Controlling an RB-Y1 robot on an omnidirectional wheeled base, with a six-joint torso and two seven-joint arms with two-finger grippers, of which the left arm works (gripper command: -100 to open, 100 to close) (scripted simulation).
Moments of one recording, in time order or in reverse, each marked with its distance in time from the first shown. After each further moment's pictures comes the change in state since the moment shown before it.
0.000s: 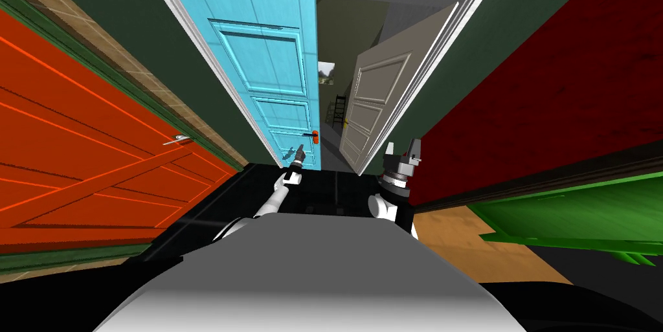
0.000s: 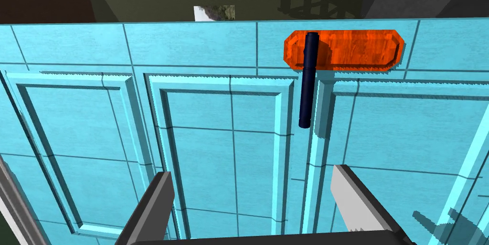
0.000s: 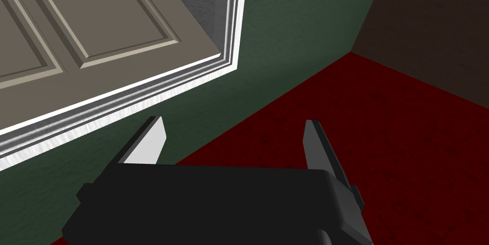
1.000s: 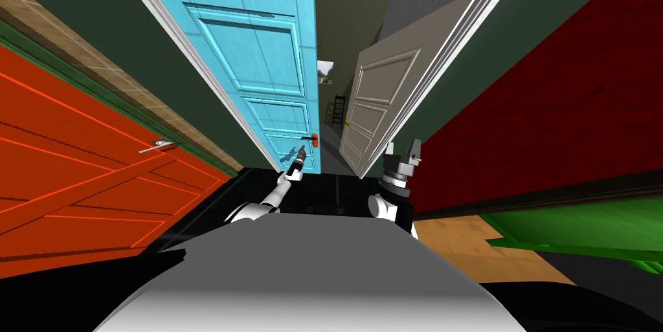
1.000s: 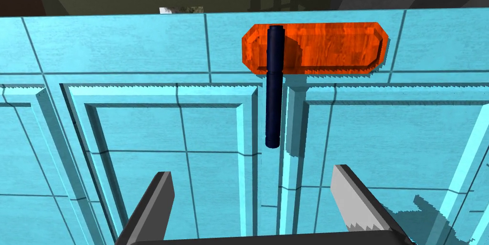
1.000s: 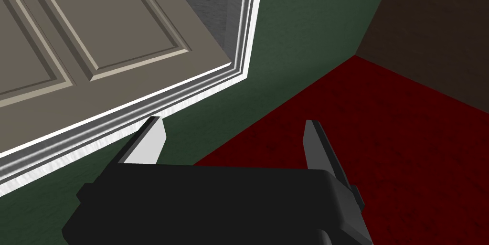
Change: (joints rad) arm -0.152 0.019 0.001 0.253 0.039 0.003 -0.001
